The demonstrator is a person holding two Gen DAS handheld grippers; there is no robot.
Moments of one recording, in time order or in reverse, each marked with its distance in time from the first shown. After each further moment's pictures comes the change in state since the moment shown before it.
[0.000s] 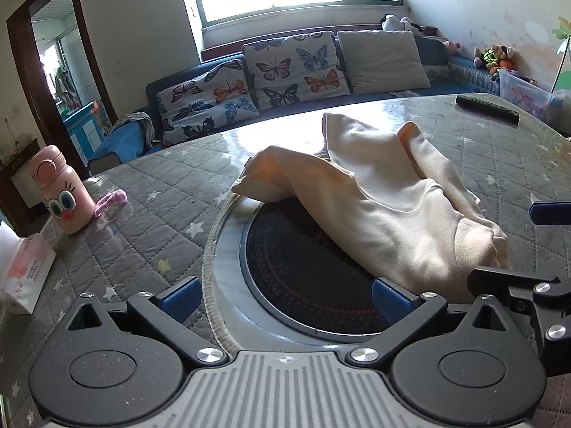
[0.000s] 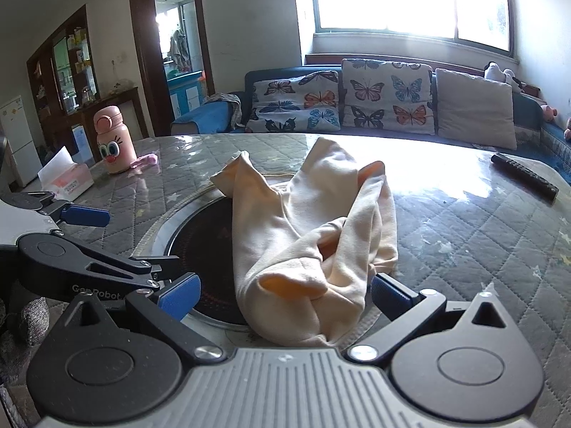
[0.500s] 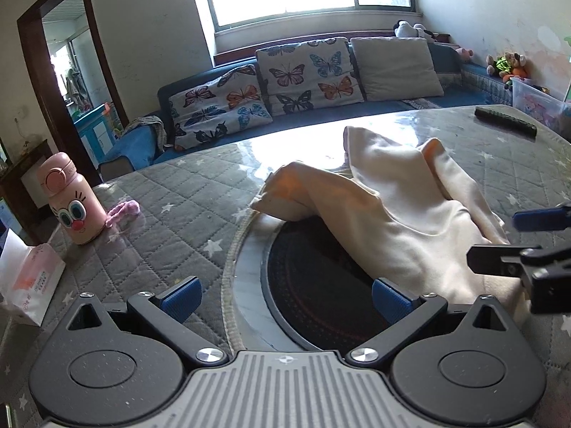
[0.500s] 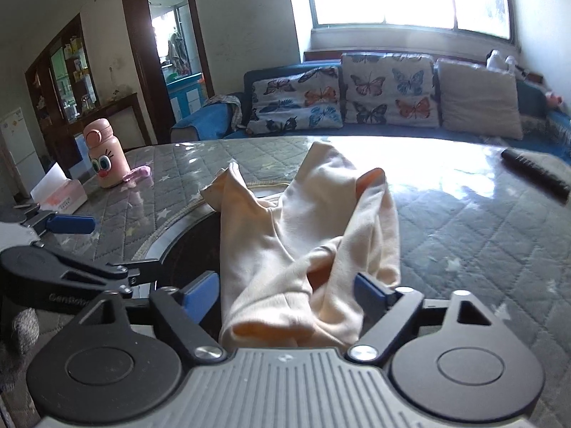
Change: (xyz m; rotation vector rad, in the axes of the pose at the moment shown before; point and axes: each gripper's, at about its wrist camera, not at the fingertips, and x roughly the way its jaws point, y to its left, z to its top) left arm 0.010 0.018 0.015 -0.024 -0.021 0.037; right arm 0.033 -0.021 0.025 0.051 0.024 0.050
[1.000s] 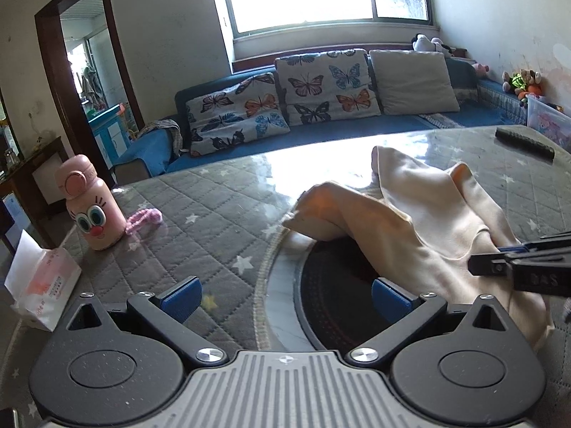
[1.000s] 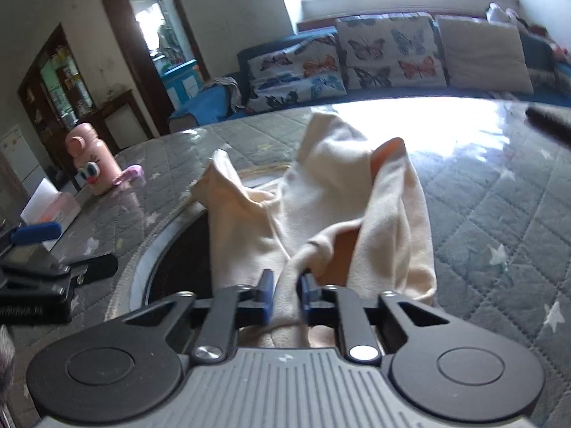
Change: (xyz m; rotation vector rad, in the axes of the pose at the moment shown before) left arm -0.004 0.027 0.013 -0.040 -0.039 0.034; right arm 0.044 -0.009 0.010 0.077 0.061 0.054
